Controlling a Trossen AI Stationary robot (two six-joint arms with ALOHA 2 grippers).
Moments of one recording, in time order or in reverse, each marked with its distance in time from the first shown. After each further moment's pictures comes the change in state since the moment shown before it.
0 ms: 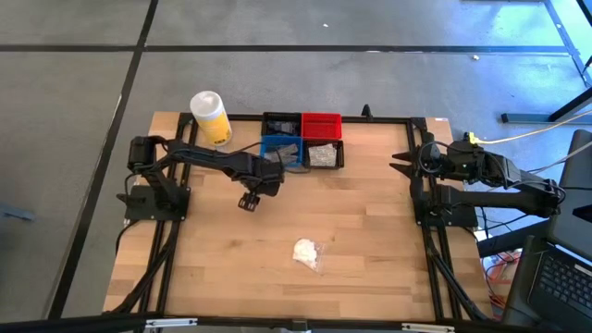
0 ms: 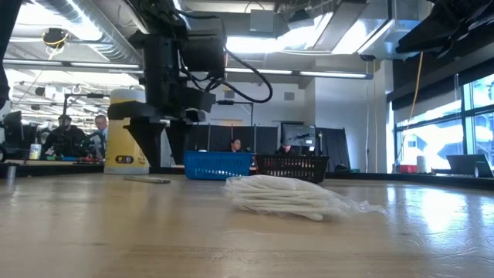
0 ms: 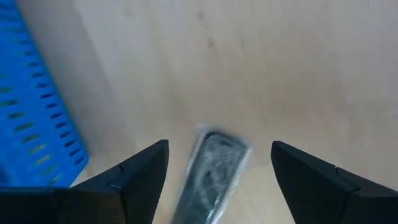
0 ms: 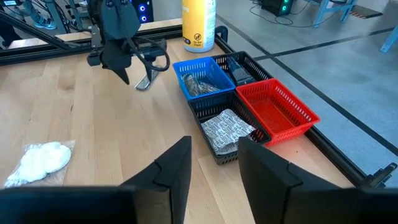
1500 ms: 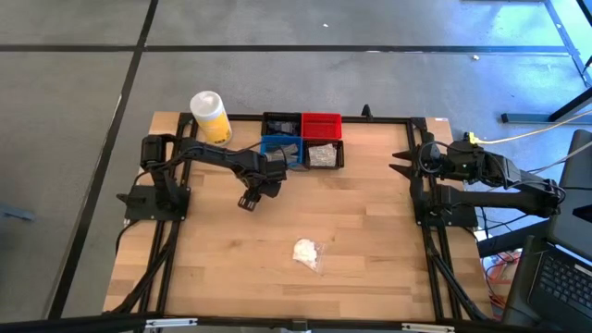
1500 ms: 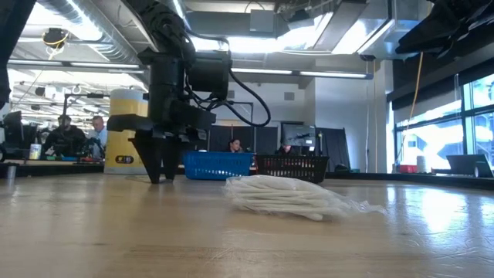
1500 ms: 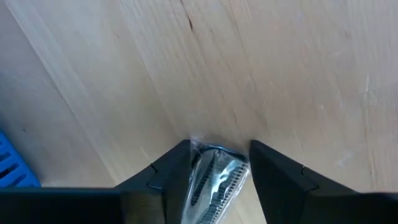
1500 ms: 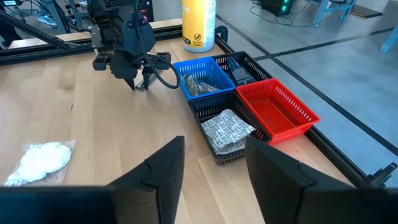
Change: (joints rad) left arm 0.060 0.114 0.002 -0.008 0.084 0.089; right arm 0.000 0.000 0.000 0.000 0.000 0.000
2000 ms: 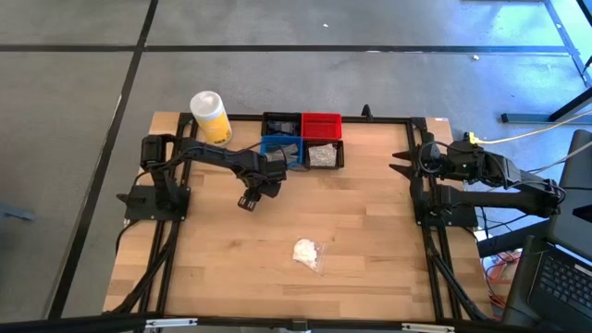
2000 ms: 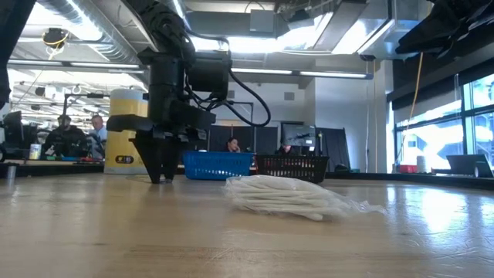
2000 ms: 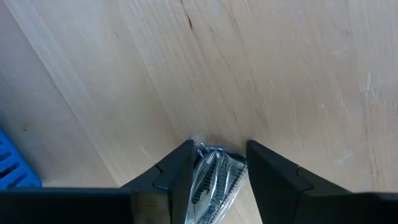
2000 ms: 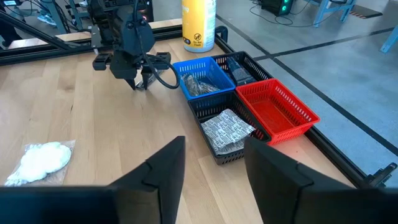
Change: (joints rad) left arm -0.004 0.000 0.000 0.004 -0.007 0.000; right arm 0.000 0.000 0.000 0.000 0.000 0.000
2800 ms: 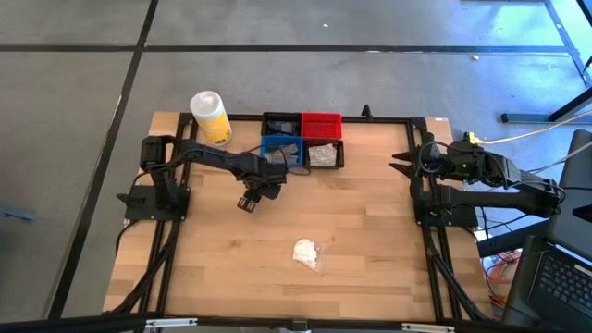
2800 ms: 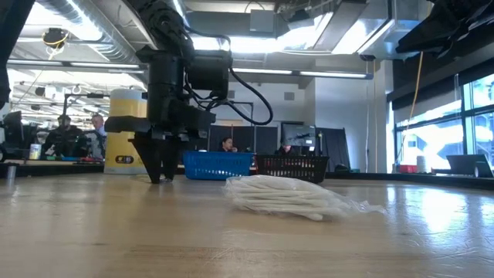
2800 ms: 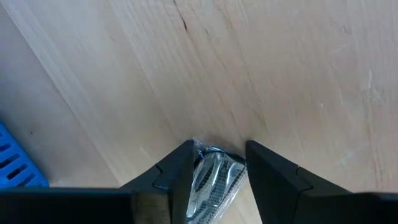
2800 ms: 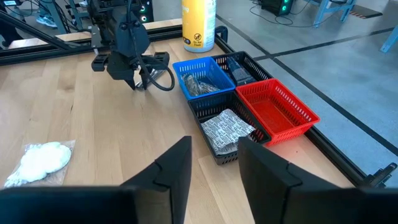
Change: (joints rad) left arm -0.029 0.000 0.000 0.001 -0.032 0.000; right arm 0.000 0.000 0.000 0.000 0.000 0.000
